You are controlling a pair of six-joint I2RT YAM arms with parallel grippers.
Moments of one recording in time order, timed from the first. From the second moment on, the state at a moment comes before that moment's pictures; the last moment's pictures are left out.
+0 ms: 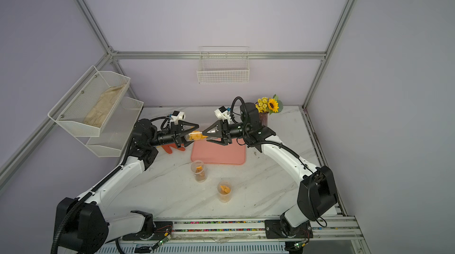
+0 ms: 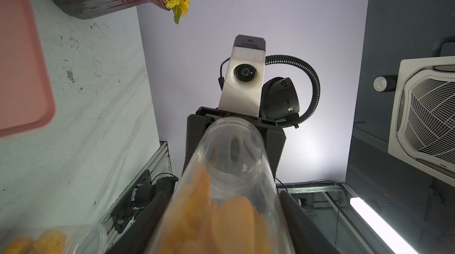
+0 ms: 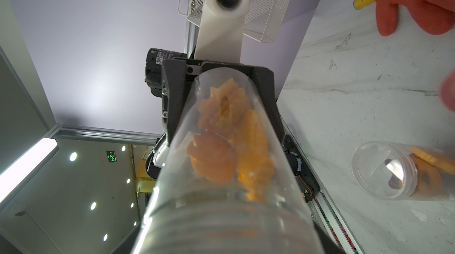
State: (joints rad) left arm -0.22 1.25 0.88 0.43 1.10 -1.53; right arm 0.56 1.53 1.29 -0.02 -1.15 1.09
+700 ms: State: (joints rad) left arm -0.22 1.24 0.88 0.38 1.10 -1.48; right arm 0.51 1.52 1.29 -0.11 -1.13 1.10
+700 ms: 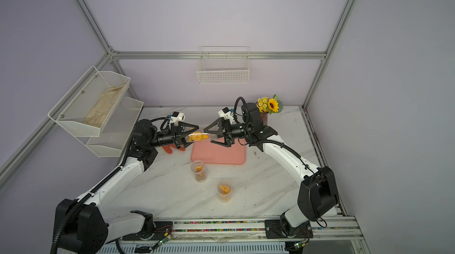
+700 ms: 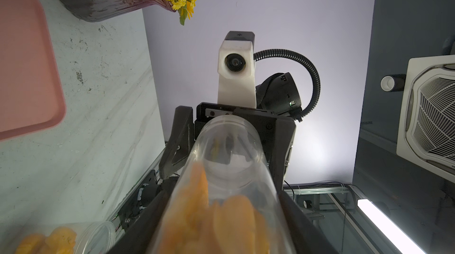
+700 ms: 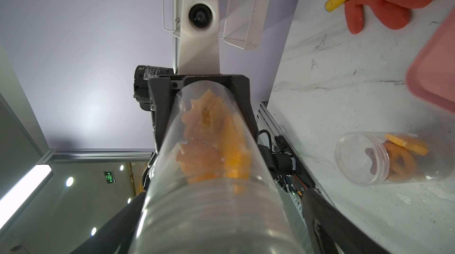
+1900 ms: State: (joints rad) left arm -0.21 1.22 0.88 0.39 1.13 -1.47; right arm 0.47 1.47 1.29 -0.12 -1.15 1.14
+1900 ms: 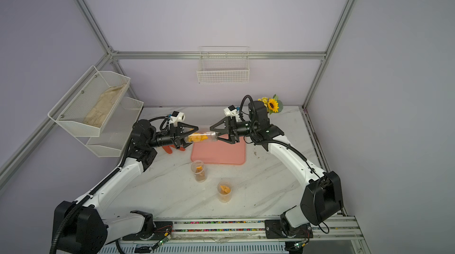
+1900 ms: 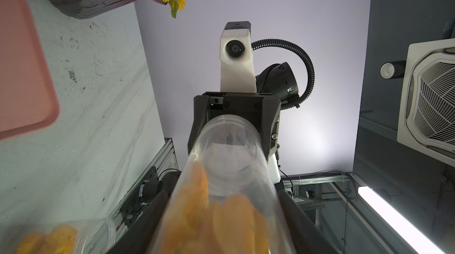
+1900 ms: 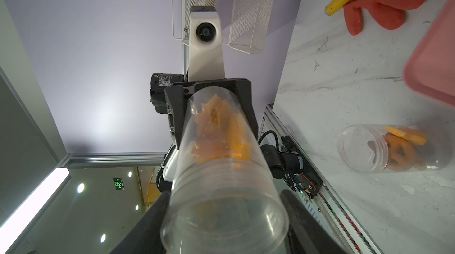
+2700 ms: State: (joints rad) left arm -0.22 1.26 0.86 0.48 1.15 -1.52; right arm 0.45 1.46 1.27 -0.15 -1.16 0.99
